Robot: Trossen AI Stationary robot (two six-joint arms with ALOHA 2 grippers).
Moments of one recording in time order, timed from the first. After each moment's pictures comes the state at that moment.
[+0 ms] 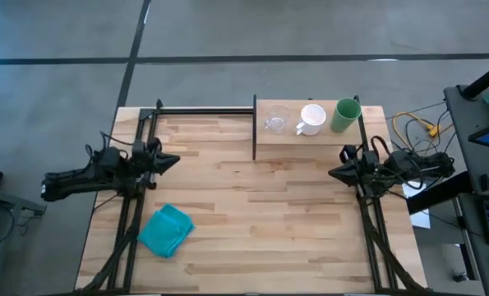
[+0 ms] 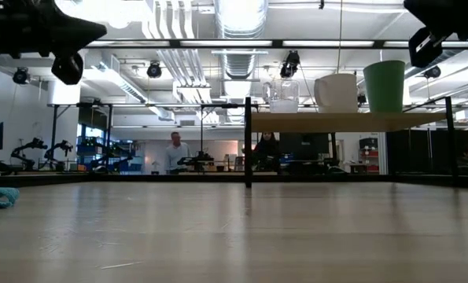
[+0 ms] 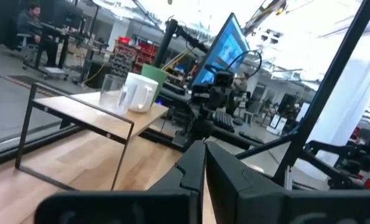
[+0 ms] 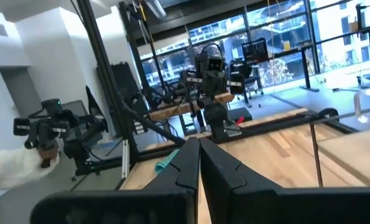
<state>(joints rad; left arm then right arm) 0.12 0.07 0.20 -0.02 -0.04 -0.36 0.26 0.00 0.22 -0.06 0.18 0.23</state>
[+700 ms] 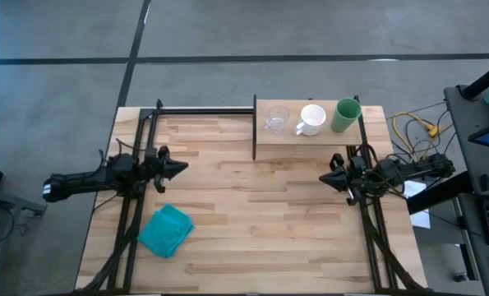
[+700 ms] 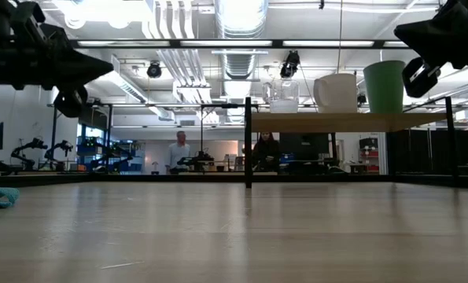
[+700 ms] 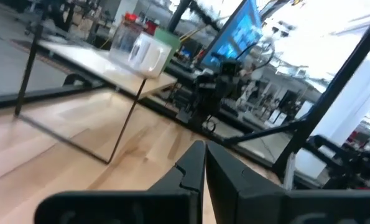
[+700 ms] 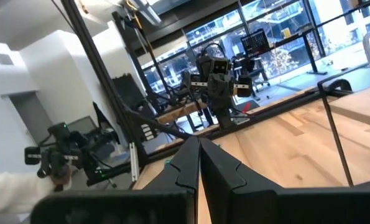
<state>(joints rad) 0.12 0.03 0.03 0.05 -0.04 -0.47 0.26 0.00 0.01 0.18 0.19 0.38</state>
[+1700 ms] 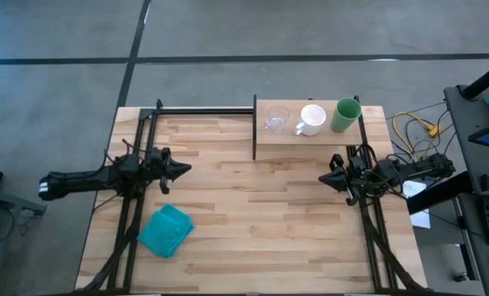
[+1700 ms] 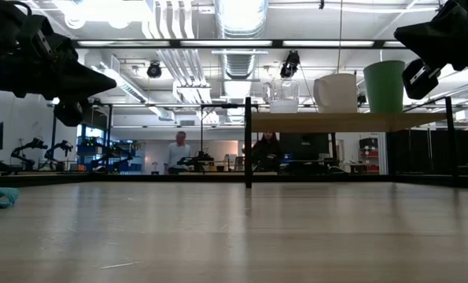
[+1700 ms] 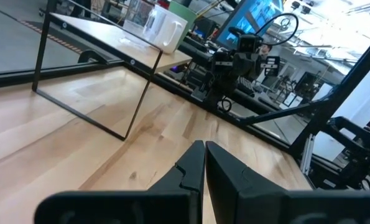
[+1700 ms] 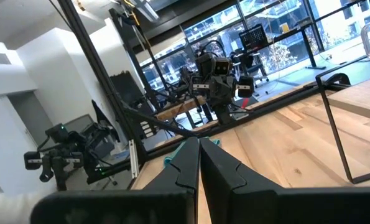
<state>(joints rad) 0.12 0.11 0.01 0.03 -0.06 -0.46 0.26 0.00 0.01 0.16 0.19 0.39</state>
